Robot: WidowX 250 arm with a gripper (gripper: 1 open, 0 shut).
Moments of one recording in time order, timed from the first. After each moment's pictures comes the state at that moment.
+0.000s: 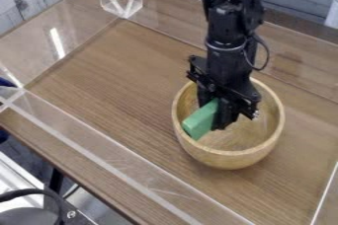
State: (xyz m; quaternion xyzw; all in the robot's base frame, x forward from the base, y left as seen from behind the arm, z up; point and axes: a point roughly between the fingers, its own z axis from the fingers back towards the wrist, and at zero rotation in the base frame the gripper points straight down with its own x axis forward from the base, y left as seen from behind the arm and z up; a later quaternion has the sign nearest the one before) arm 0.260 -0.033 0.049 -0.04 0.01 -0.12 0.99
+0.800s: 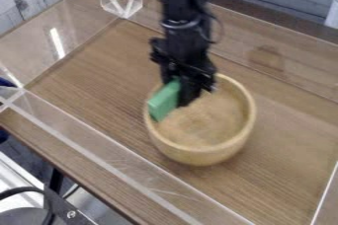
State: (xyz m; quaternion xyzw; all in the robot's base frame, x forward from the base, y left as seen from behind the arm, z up) arm 0.250 0.036 0.059 -0.03 0.00 -0.06 1.00
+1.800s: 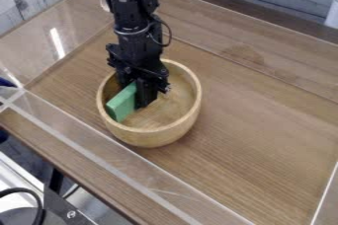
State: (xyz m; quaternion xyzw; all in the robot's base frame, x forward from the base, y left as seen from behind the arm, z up) arm 0.239 0.072 0.037 -0.03 0.01 -0.04 1.00
